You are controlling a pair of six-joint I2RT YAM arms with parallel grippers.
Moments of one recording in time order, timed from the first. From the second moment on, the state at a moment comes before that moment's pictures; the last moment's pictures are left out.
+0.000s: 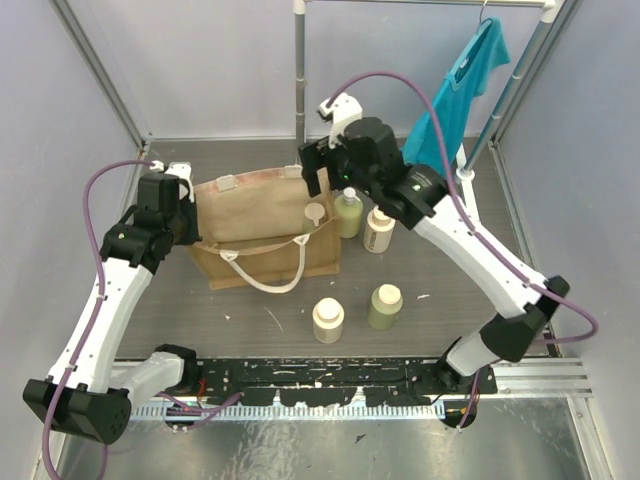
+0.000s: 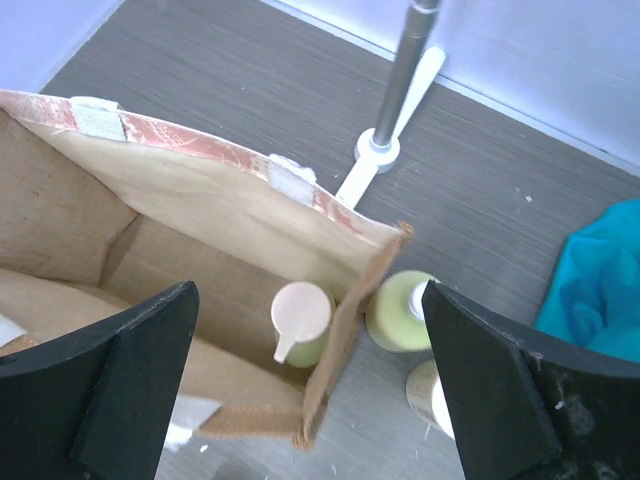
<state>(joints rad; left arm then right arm) -0.23 1.05 1.16 -0.84 -0.18 -0.13 0.77 1.55 1.77 -0.60 0.19 0.09</state>
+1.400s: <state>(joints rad) -0.23 1.06 1.17 -0.85 -0.18 -0.13 0.43 1.51 1.27 -0.61 0.15 0.21</state>
